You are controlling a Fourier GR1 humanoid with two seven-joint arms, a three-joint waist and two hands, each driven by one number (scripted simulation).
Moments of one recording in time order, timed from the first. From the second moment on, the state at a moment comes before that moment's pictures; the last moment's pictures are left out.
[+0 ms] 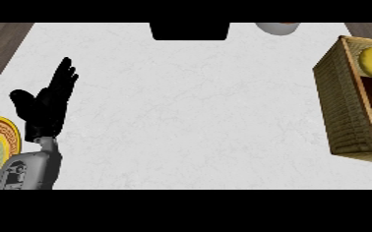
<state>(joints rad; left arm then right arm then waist) -0.20 0.19 0.14 -1.48 -0.04 0.06 0.16 -0.60 -0.82 -0.04 -1.02 0.88 0.13 -0.33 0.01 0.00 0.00</state>
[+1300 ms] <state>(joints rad) -0.21 0.19 0.16 -1.47 -0.05 0.06 0.16 -0.66 -0.73 -0.23 -0.87 0.83 0.23 -0.28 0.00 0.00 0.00</state>
